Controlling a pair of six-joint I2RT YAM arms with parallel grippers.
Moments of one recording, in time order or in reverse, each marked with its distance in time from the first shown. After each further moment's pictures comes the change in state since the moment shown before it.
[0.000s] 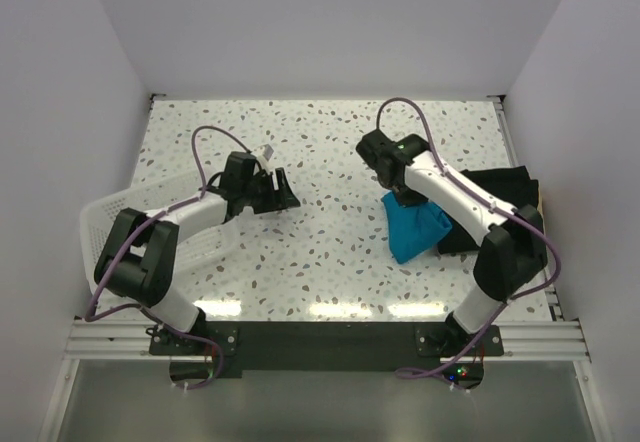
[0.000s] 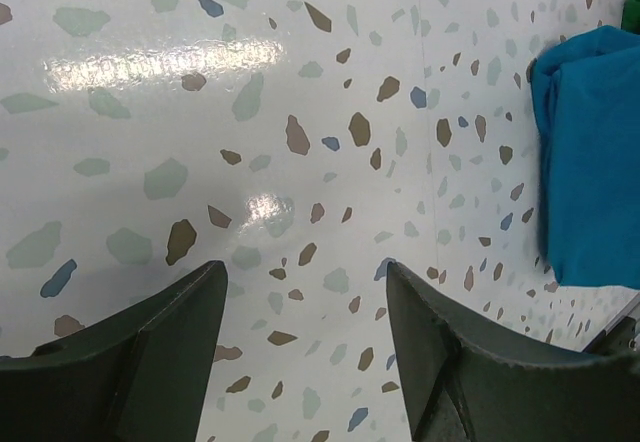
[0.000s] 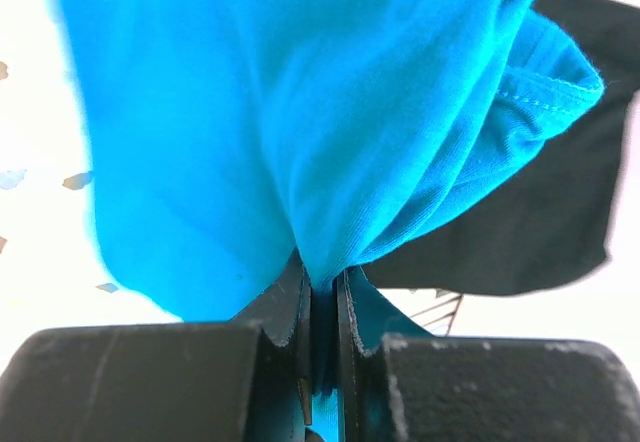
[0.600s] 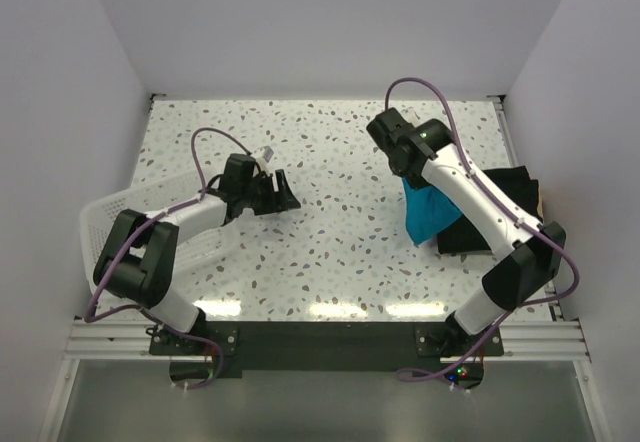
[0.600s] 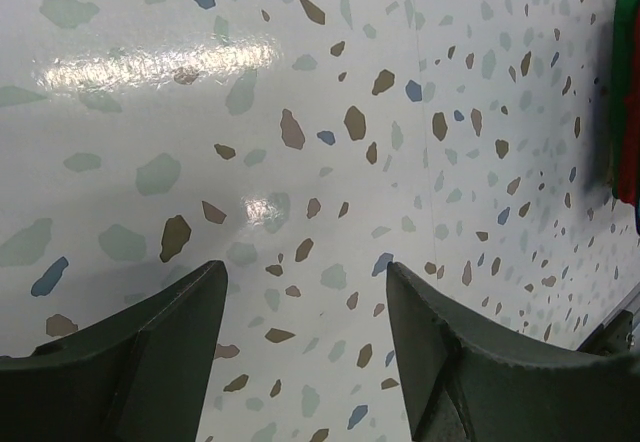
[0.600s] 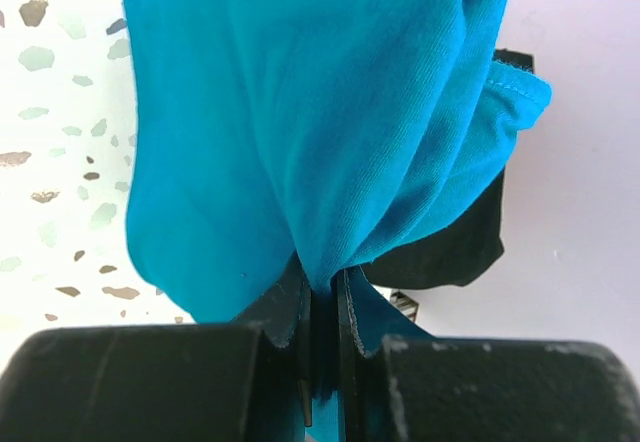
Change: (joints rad) left arm 0.000 -0.008 -0.024 0.031 0.015 -0.002; right arm -0.007 -0.082 0.182 -0.109 0.087 -0.090
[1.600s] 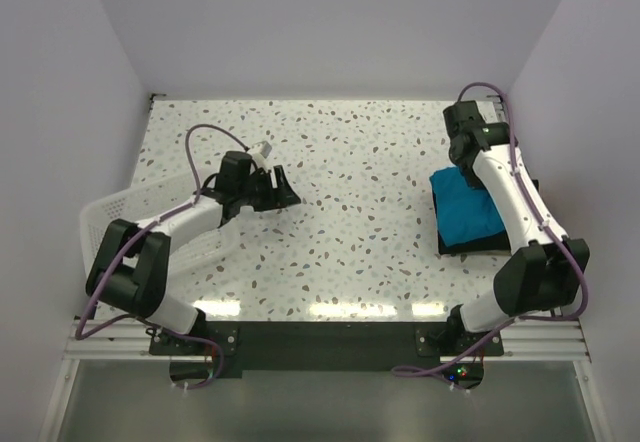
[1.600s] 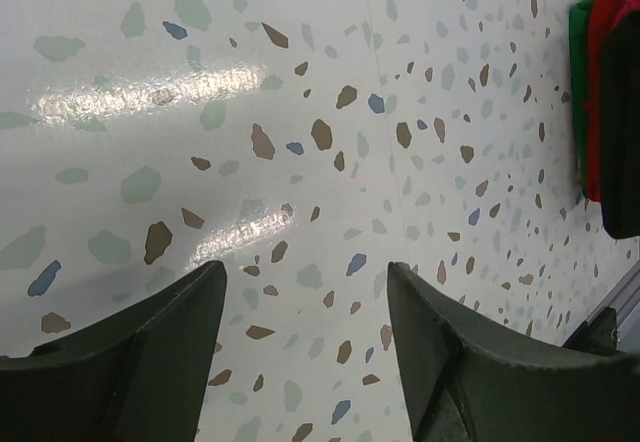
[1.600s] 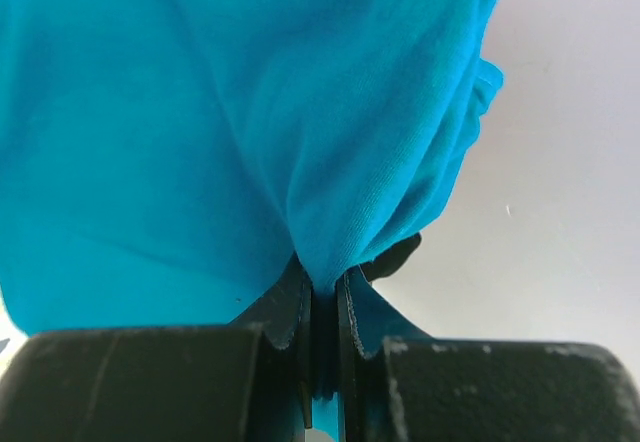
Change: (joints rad) left arm 0.000 -0.062 -0.004 0.001 0.010 0.002; right arm -0.433 -0.100 -0.175 0.159 -0.032 -0.262
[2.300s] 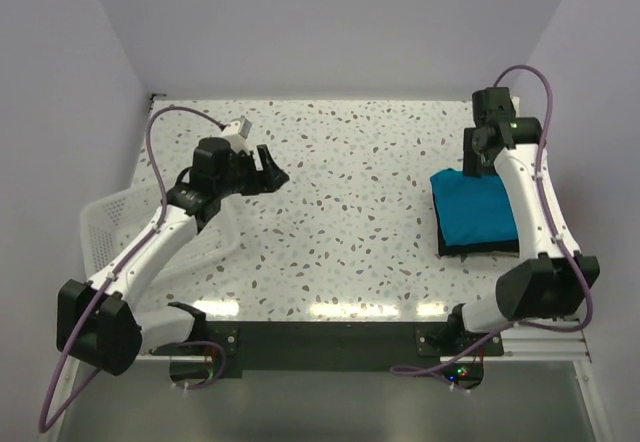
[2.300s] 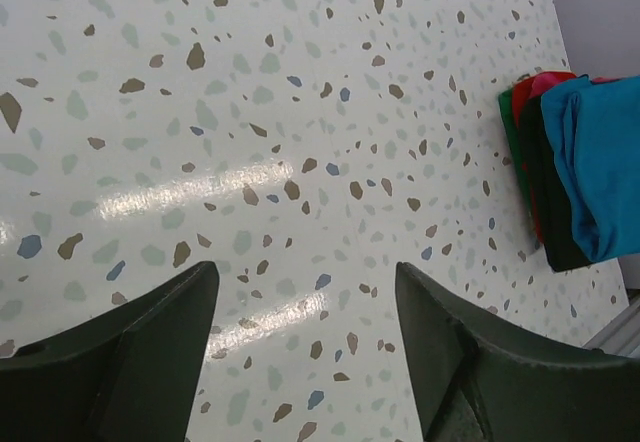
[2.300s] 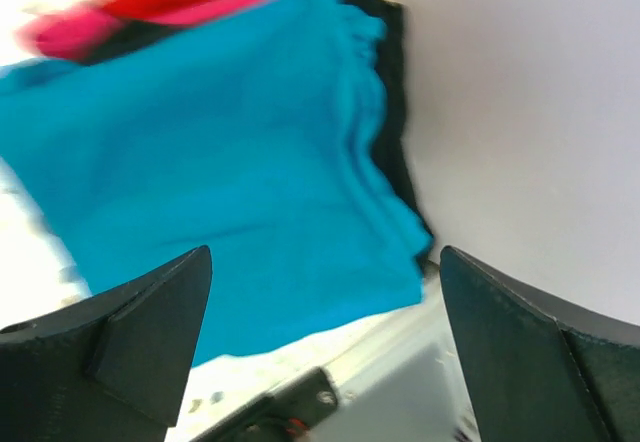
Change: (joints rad) left arm 0.000 -0.296 0.102 -0.214 -0.120 0.039; right arm -0.112 0.000 0.108 0.000 -0.060 0.167
